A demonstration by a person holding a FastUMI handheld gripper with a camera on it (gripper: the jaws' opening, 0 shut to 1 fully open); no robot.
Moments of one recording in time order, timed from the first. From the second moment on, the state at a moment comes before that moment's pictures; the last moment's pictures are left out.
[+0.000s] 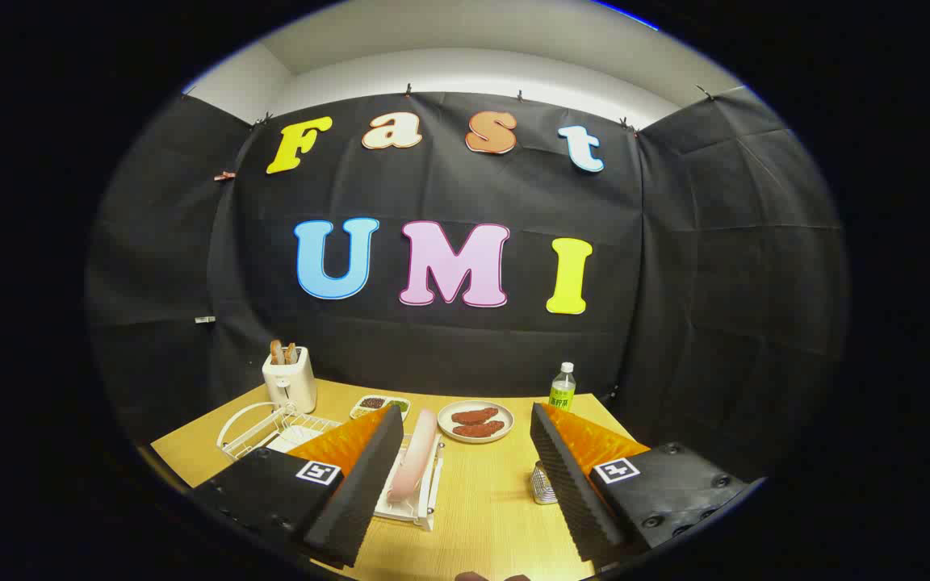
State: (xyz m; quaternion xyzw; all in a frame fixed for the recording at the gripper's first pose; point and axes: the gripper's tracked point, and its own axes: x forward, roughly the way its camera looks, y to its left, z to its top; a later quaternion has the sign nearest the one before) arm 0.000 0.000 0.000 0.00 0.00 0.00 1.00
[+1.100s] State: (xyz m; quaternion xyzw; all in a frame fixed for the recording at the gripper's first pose) arm 0.030 0.025 -0.007 -0.01 0.04 0.01 1.00
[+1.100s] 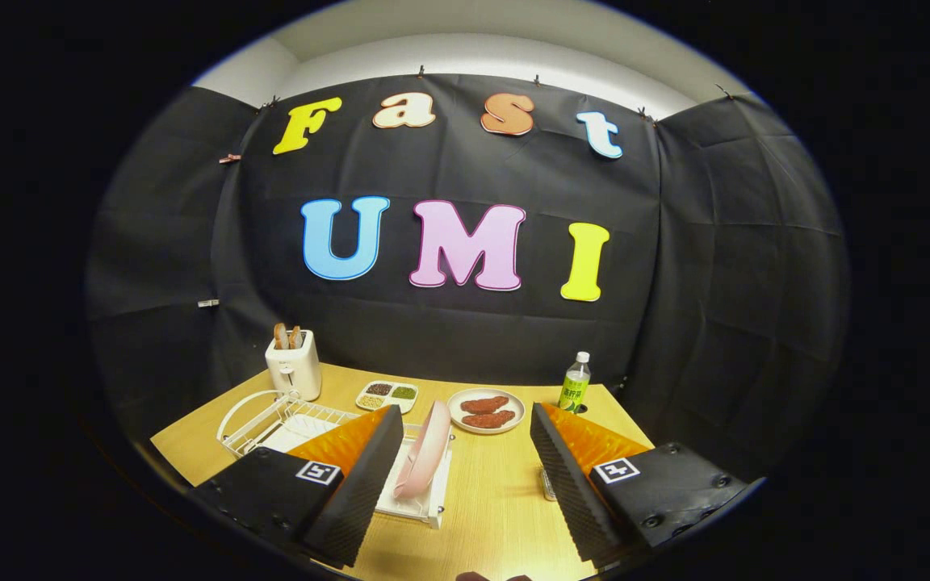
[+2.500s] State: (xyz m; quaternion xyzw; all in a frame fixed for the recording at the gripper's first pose) arm 0.187 0.056 -0.159 -0.03 0.28 -0.05 0.96
